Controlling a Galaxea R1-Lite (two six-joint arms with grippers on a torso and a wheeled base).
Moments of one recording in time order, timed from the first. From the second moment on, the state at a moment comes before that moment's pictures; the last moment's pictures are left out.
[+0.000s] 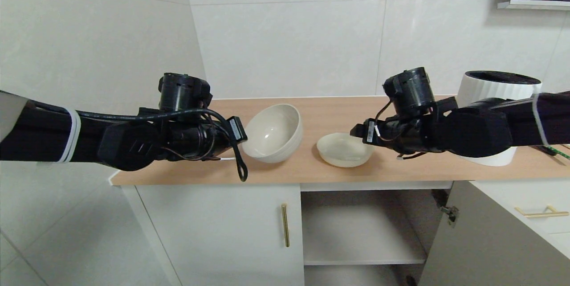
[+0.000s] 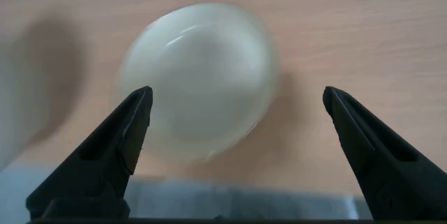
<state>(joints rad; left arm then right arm) -0.32 1.91 -1.23 -0.17 -0.06 -0.61 0.51 1.99 -1.44 0.01 -0.32 0.46</state>
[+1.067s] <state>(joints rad) -0.31 1.89 -1.22 -0.16 -0.05 -0.61 0.48 2.12 -1.50 0.01 -0.37 0.46</state>
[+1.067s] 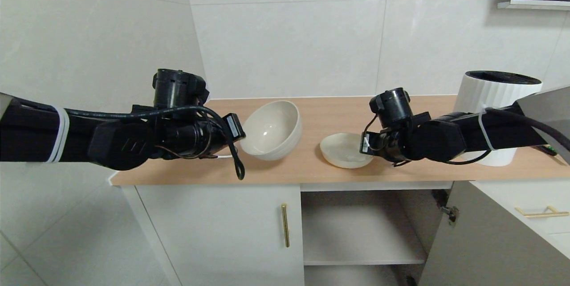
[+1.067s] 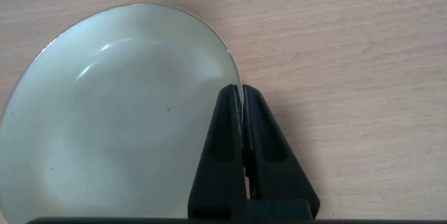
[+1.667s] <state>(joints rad) -0.30 1.68 -1.00 -0.17 -0.10 -0.57 0.48 1.78 -1.24 0.15 -0.06 0.50</state>
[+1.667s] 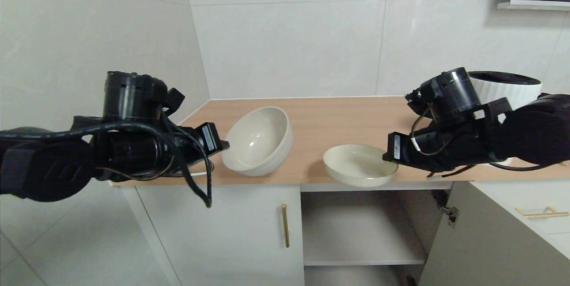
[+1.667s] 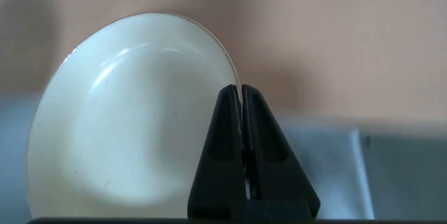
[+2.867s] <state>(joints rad) -0.35 1.48 -0.75 -0.17 -0.25 -0.49 0.49 1.55 -0.94 0.15 0.05 0.45</state>
